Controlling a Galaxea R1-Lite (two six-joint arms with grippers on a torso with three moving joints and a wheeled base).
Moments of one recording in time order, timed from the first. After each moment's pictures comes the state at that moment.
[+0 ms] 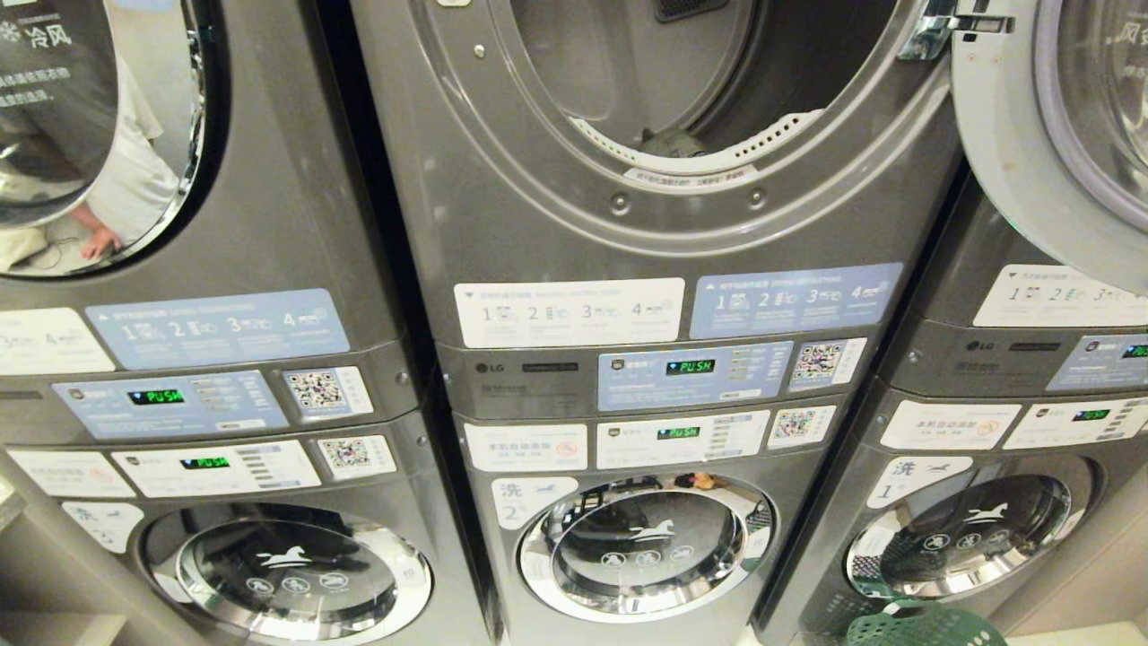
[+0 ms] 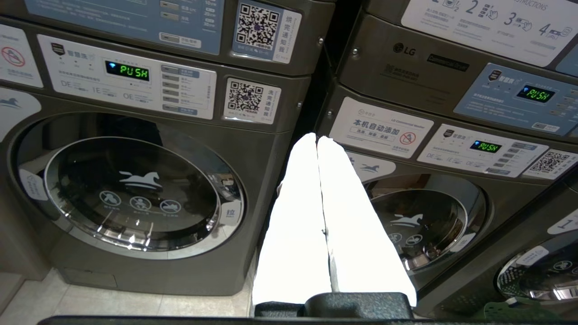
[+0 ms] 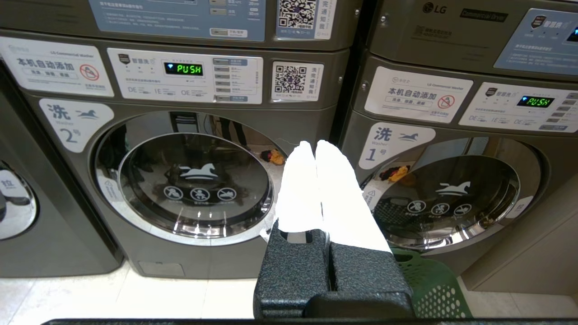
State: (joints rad) left arm 0.00 0.00 0.00 -0.04 0.07 -0.23; right arm 0.01 0.00 0.00 0.00 0.02 -0.09
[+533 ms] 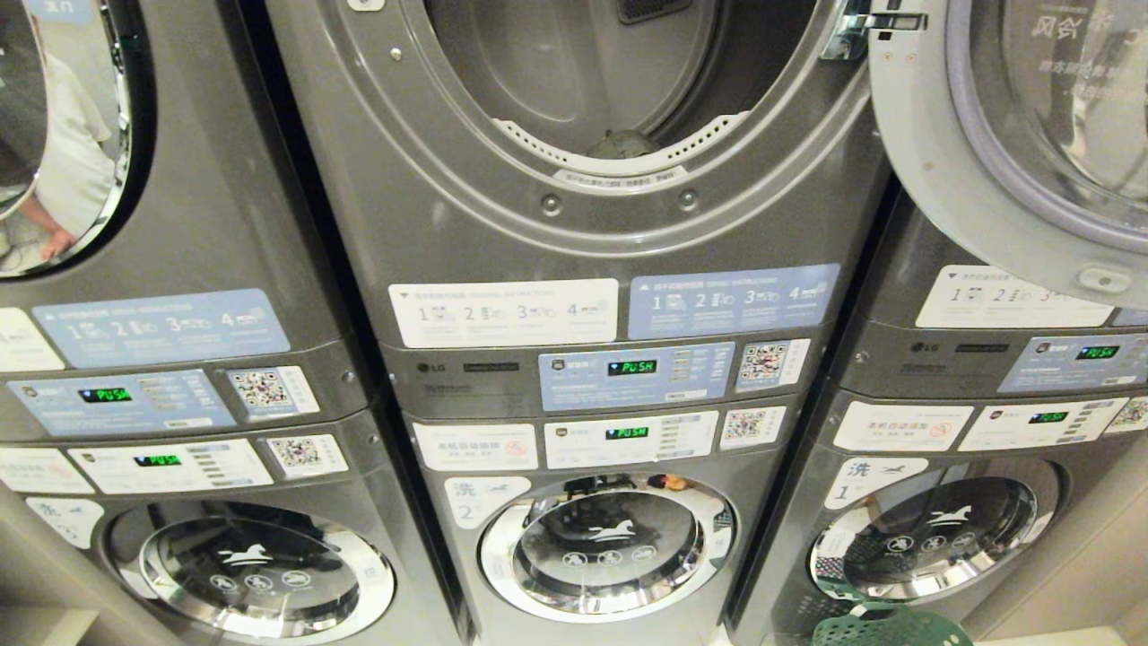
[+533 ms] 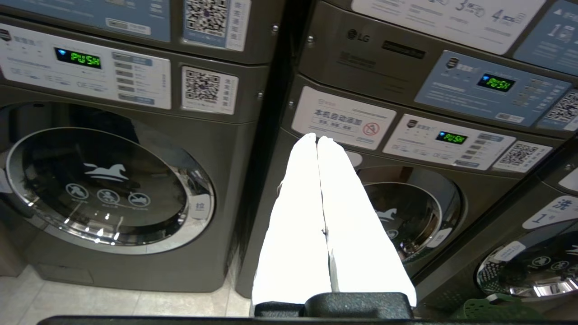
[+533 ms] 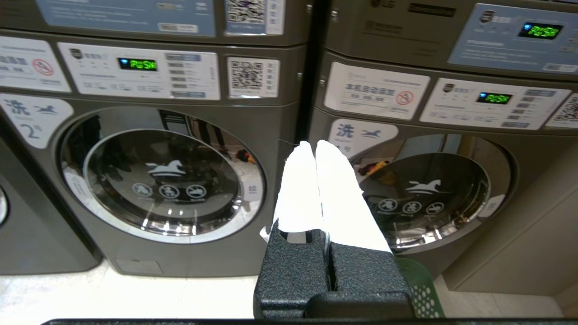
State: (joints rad) left arm 0.00 0.00 0.00 -0.04 0.07 -0.23; right arm 0.01 0.00 0.00 0.00 0.02 -0.09
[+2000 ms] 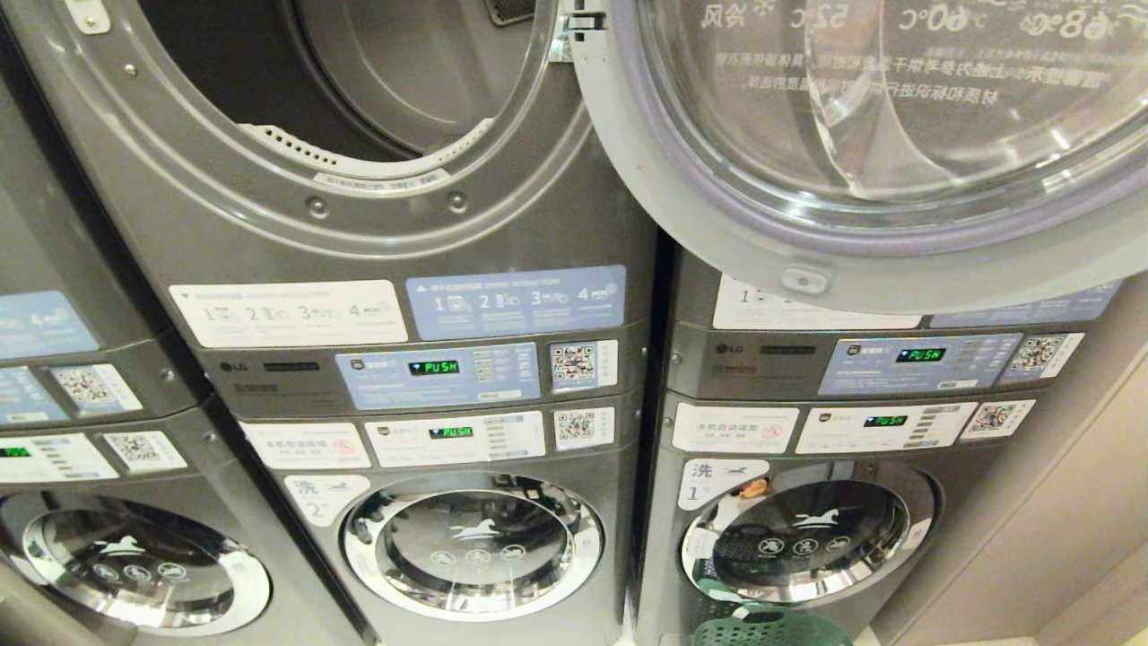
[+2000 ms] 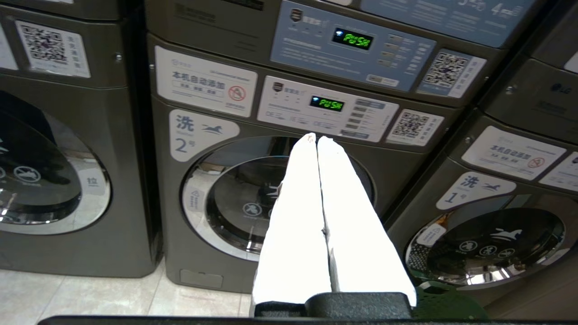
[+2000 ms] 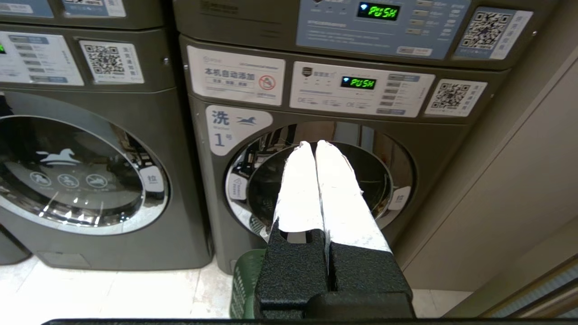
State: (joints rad) left arm 0.00 0.00 0.00 -0.04 0.07 -0.23; right arm 0.00 0.00 0.00 0.00 0.02 -0.09
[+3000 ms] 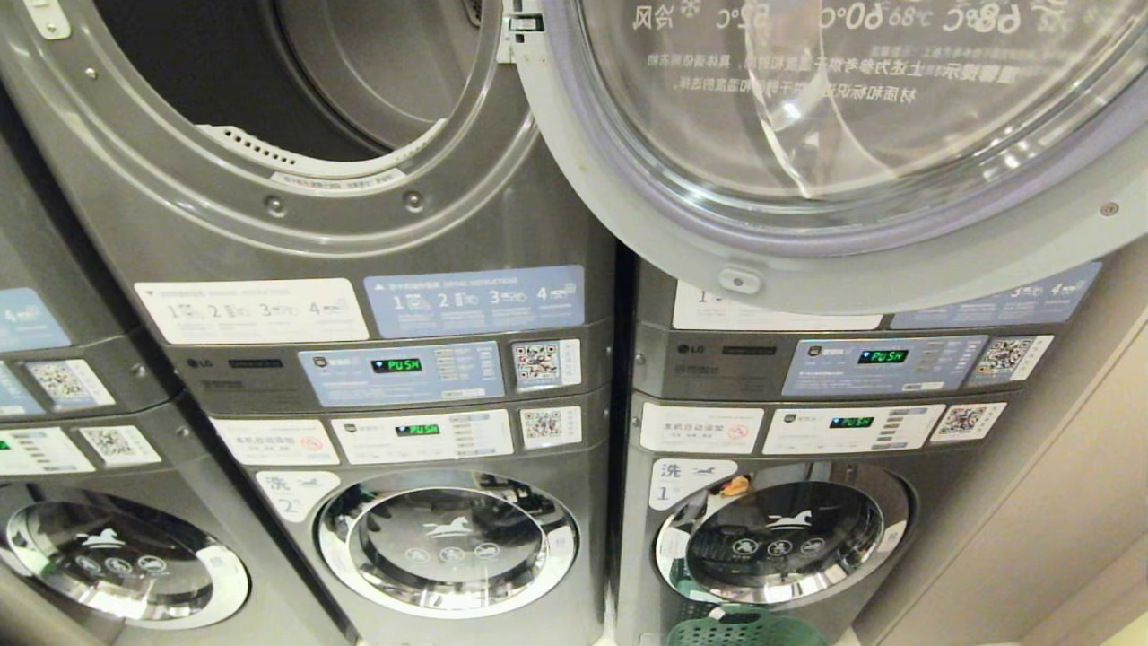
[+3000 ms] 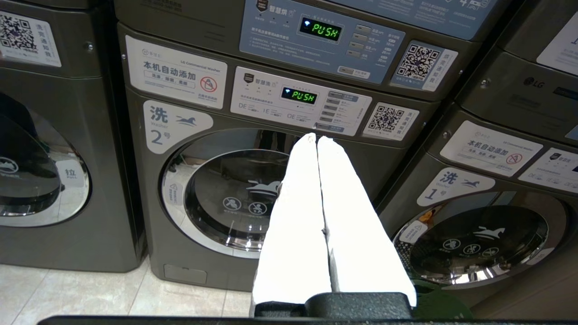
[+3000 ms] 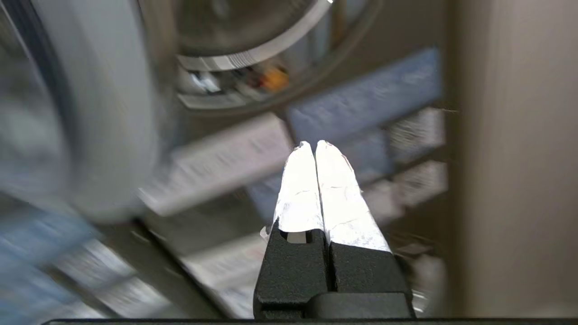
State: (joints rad) left arm 0.00 0.00 0.00 -0.04 0.07 -0.23; right arm -0.01 0.69 -0.55 -0.30 -0.24 0.31
